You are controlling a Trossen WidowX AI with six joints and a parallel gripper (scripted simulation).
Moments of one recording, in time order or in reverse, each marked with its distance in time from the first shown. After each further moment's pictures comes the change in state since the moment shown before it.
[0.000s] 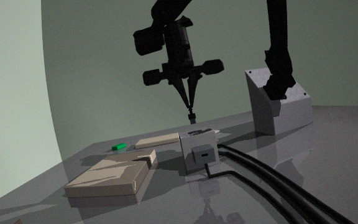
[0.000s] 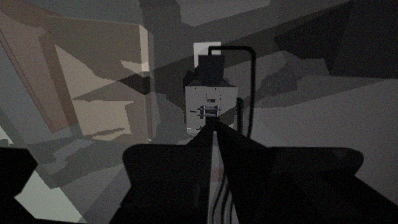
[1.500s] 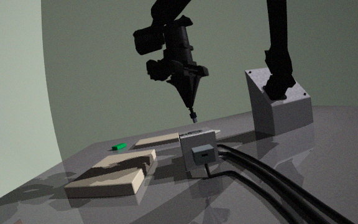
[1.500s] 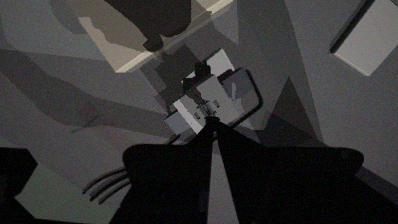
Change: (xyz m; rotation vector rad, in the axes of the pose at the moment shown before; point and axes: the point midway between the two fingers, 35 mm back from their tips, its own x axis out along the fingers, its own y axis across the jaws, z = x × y) arm -0.002 0.000 0.000 -0.968 0.000 0.000
